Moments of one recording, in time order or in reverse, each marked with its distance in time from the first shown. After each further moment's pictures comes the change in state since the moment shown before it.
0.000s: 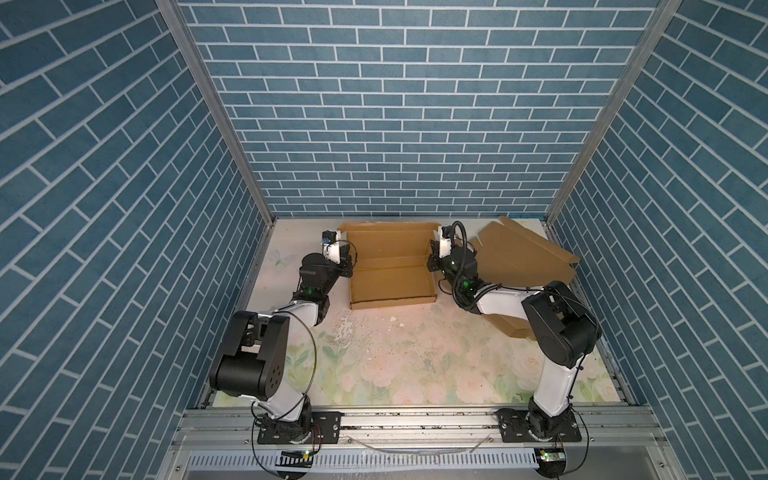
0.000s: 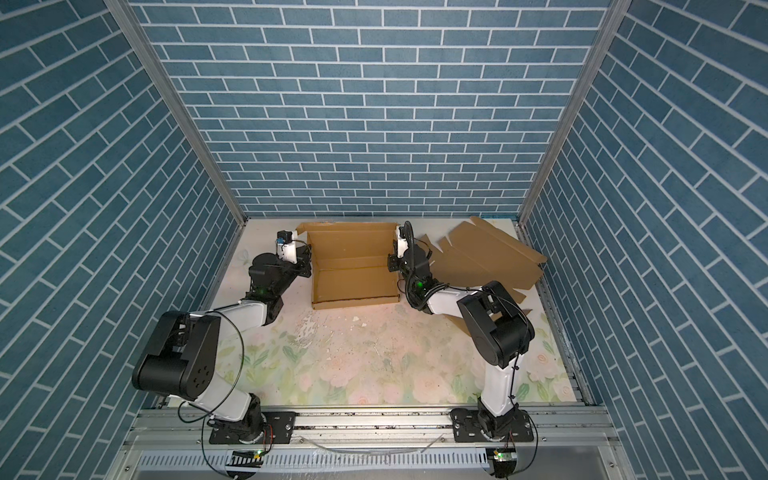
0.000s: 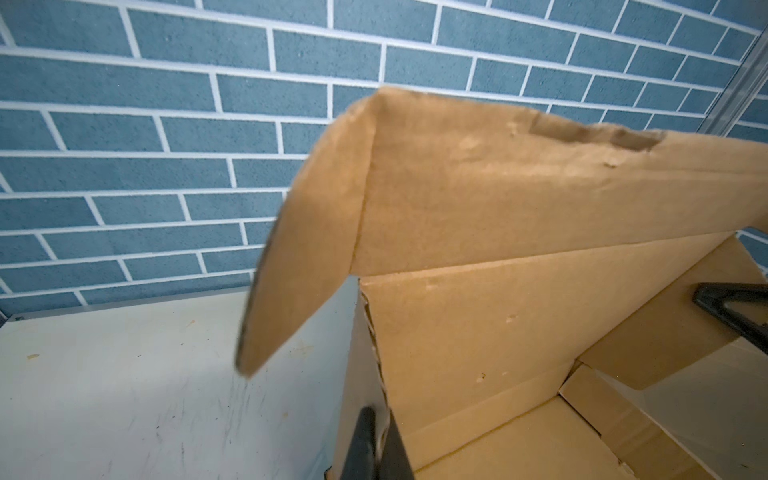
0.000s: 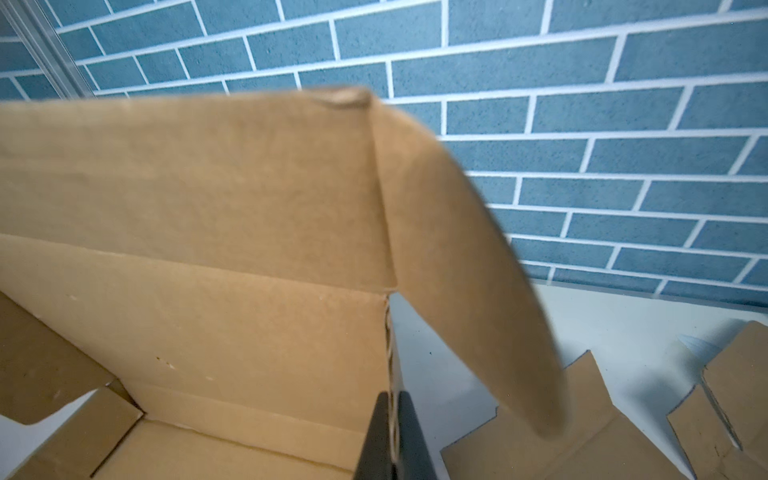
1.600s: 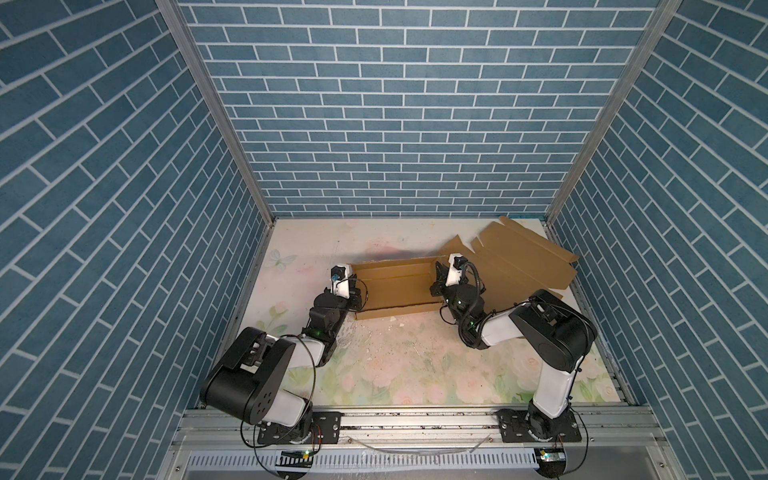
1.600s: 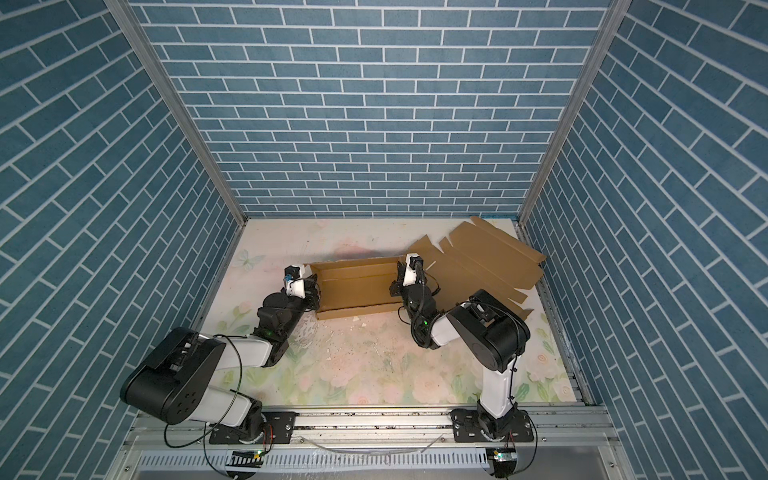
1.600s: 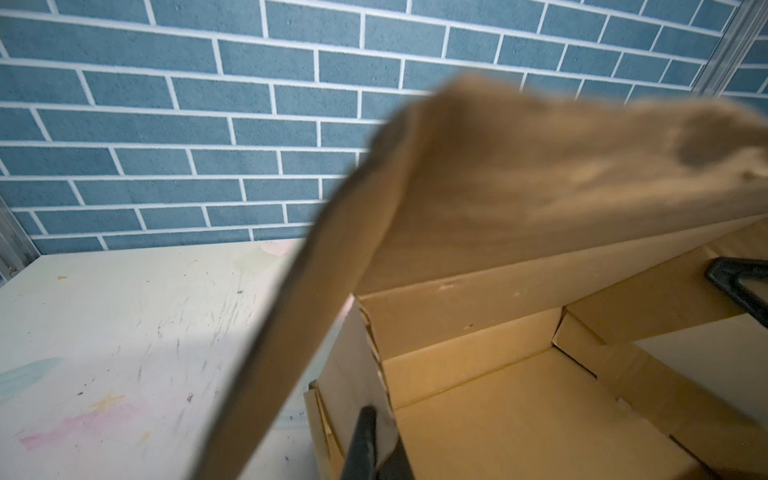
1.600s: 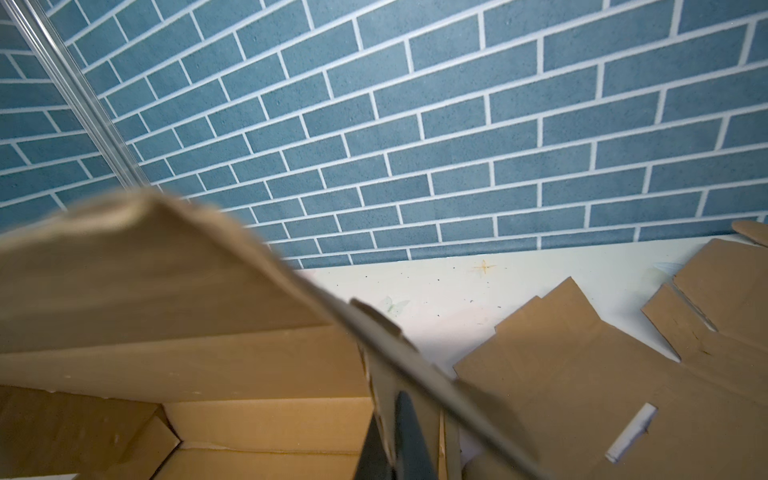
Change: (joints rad) left arm -0.206 -0.117 -0.356 0.239 -0.250 -0.021; right arm 0.094 -0.001 -0.345 0.451 0.146 0.124
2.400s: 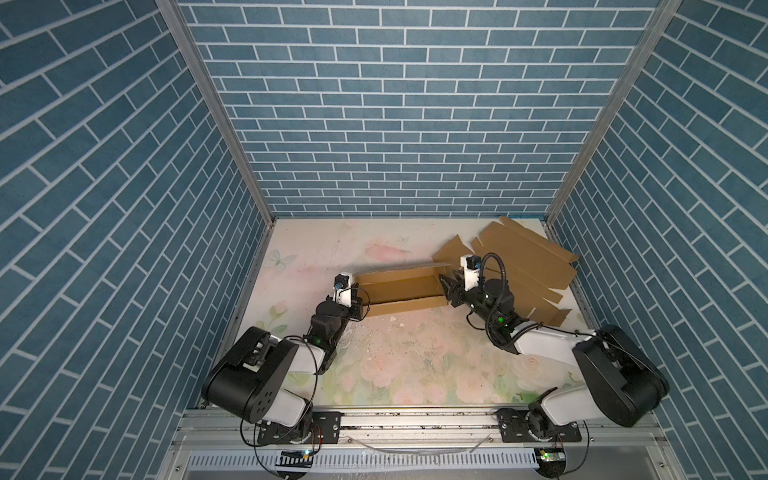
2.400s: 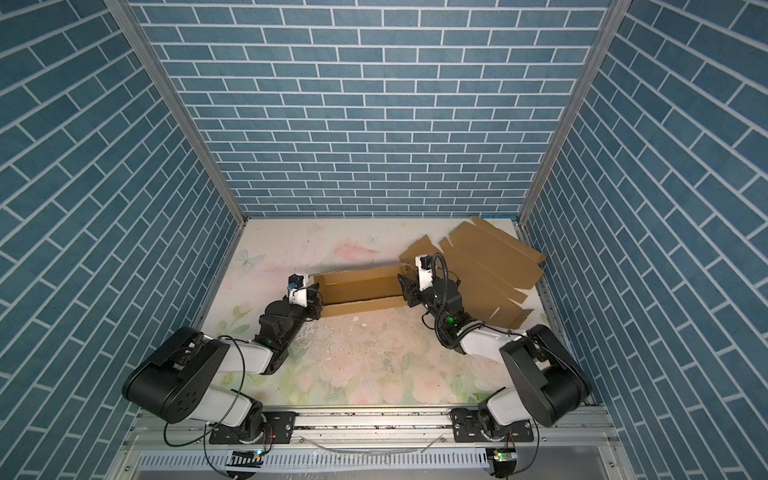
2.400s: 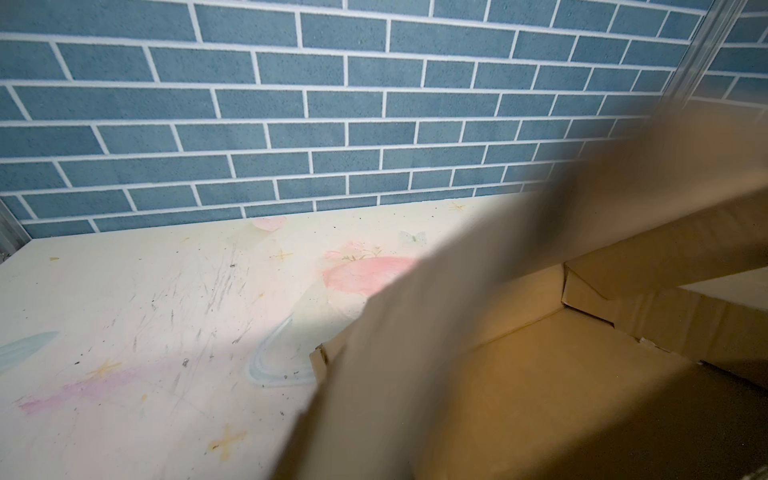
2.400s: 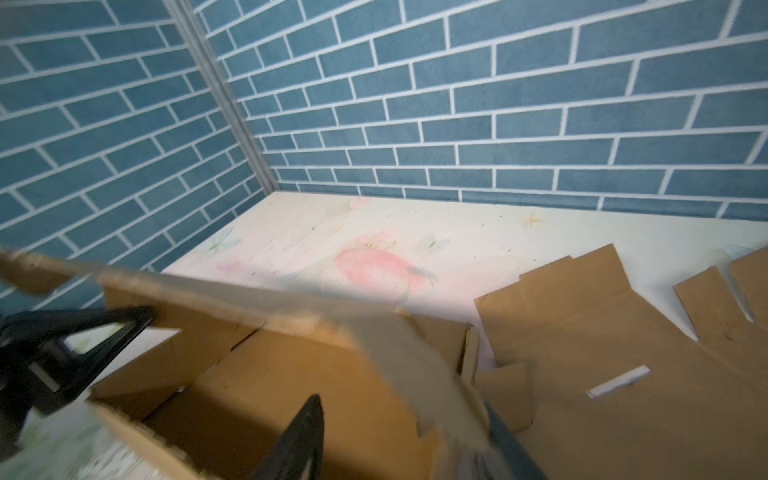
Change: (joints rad) left arm -0.025 0.009 -0.059 0.043 -0.007 0.033; right arm -0.149 -0.481 -0.116 -0.552 -0.462 -0.077
